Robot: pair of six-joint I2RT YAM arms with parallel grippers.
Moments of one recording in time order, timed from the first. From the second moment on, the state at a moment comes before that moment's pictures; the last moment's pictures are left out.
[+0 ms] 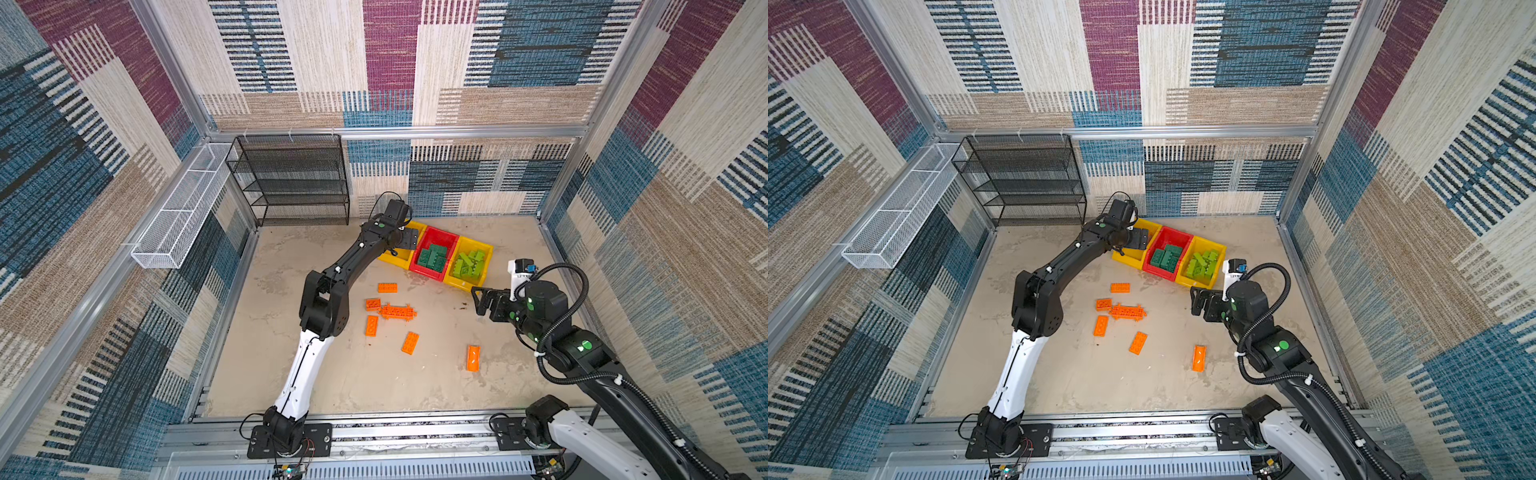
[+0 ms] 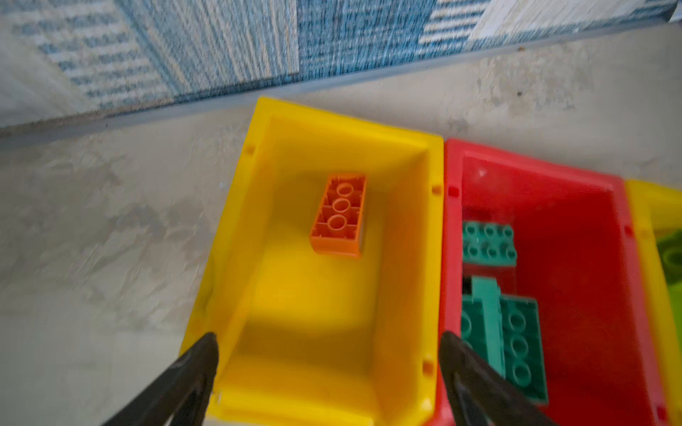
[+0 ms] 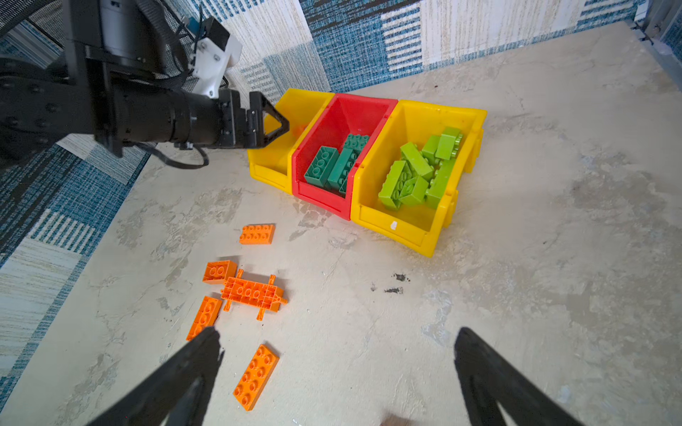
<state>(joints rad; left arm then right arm) -0.52 2.35 2.18 -0.67 -0.10 -0.25 0.44 0.76 0.76 -0.49 0.10 0.44</state>
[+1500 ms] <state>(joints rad) -0.56 2.13 1.59 -0.54 -0.13 -0.40 0.44 0.66 0.76 -0.52 0.05 0.46</state>
